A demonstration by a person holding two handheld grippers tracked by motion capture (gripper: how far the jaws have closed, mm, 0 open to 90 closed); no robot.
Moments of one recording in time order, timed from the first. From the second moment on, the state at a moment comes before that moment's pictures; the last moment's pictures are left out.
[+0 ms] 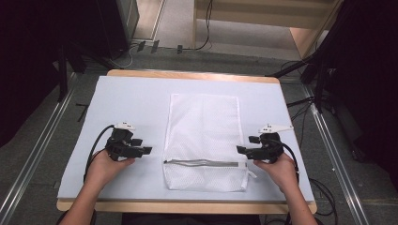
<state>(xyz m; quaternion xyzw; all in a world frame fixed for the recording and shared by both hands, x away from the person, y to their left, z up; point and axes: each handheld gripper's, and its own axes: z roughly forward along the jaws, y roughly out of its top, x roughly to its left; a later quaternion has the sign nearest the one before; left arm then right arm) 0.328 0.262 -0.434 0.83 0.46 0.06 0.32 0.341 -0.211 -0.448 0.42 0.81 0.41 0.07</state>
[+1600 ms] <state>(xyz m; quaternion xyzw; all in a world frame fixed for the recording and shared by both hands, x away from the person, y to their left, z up) 0.330 0.261 -0.430 0.82 0.46 -0.03 0.34 0.326 -0.179 -0.435 0.38 0.83 0.41 0.05</state>
